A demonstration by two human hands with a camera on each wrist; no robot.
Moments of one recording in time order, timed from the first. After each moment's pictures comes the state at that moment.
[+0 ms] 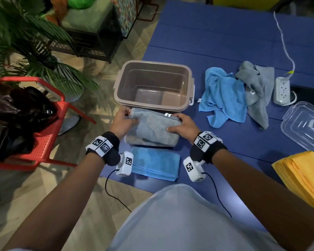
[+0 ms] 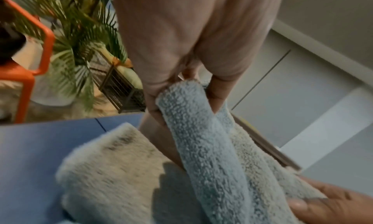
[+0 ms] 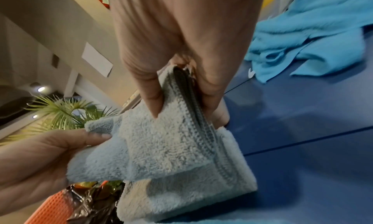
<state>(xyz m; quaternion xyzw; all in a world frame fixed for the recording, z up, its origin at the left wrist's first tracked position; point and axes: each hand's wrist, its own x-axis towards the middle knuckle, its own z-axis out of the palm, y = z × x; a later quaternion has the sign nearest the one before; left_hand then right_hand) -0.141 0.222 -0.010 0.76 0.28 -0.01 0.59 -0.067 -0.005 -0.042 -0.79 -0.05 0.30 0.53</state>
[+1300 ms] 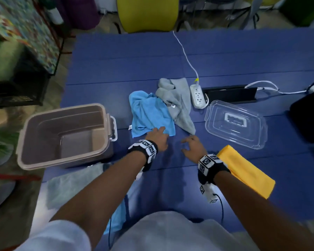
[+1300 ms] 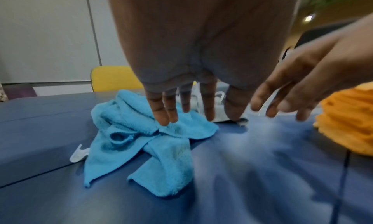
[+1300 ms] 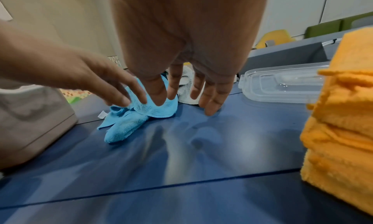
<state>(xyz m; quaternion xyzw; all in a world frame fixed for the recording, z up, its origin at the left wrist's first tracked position) 0.031 -0.095 -0.059 0.94 -0.24 -0.23 0.03 -0.029 -0.274 -0.067 -0.94 0.05 0.19 0.28</state>
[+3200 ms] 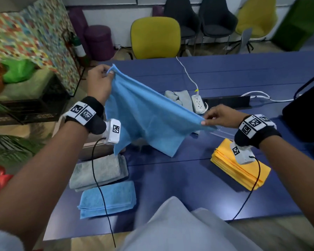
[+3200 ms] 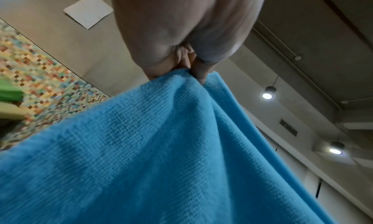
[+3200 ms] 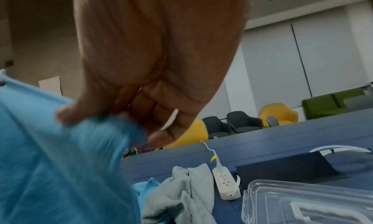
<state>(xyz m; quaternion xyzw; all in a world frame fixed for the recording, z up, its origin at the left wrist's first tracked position) 0.027 0.073 0.163 0.82 0.00 0.19 0.54 -0.042 -0.330 0.112 -0.92 -0.19 0.14 0.32</state>
